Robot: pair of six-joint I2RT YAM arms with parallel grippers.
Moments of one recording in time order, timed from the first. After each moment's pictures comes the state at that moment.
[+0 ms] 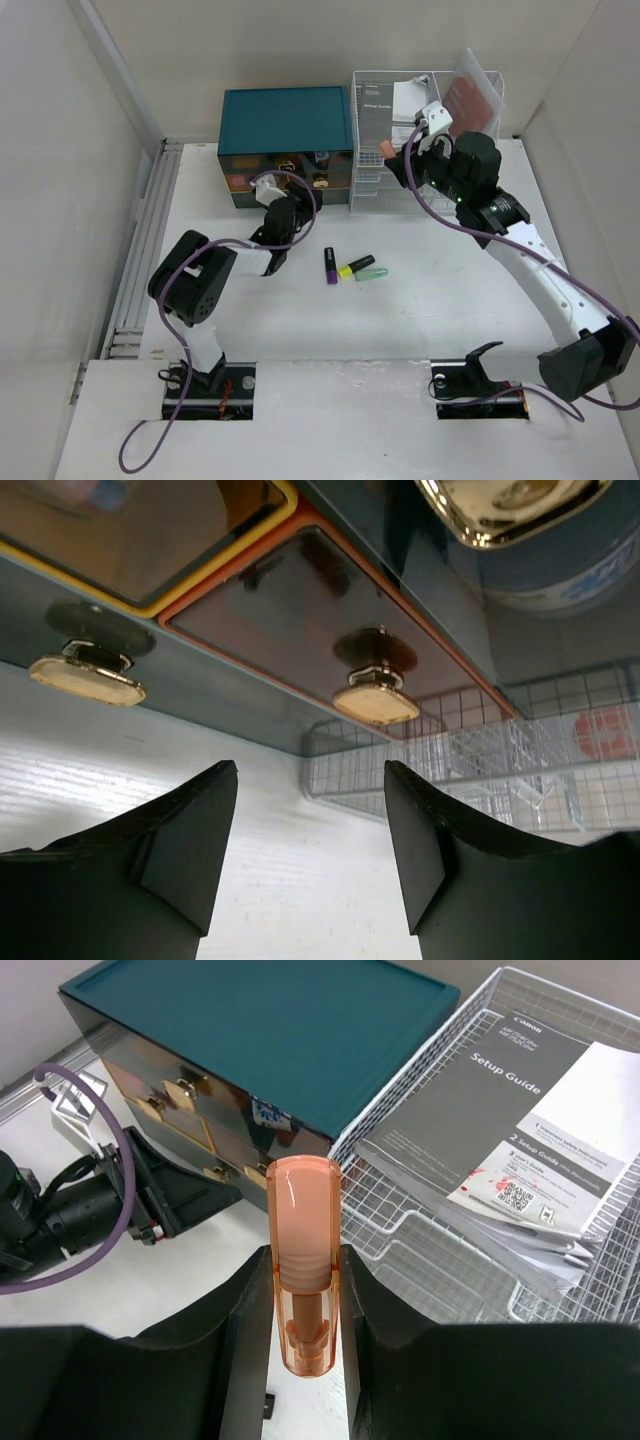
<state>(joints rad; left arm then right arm) -0.54 1.77 0.78 0.79 -0.31 -0.99 0.42 1.27 1.30 -0.17 -0.21 -0.07</state>
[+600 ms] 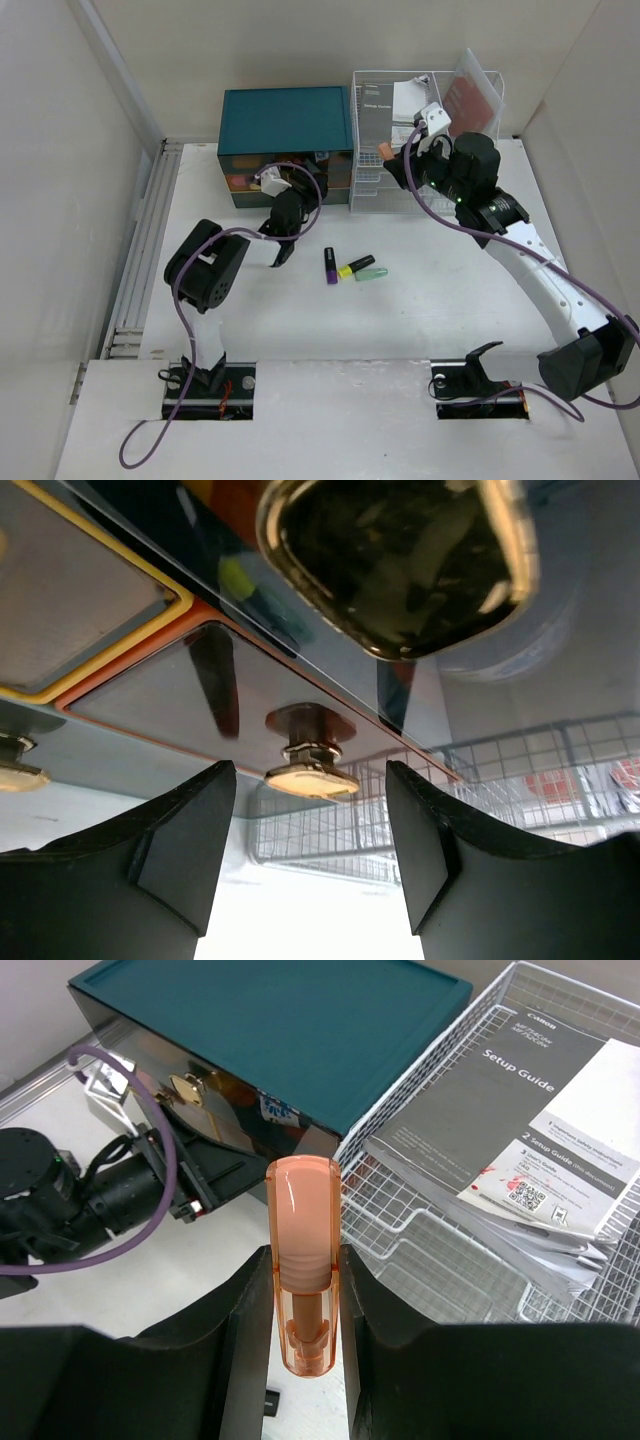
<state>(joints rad) -0.54 1.89 0.88 0.92 -0.33 -1.02 0.41 1.27 1.29 -0.17 -0.24 -0.06</state>
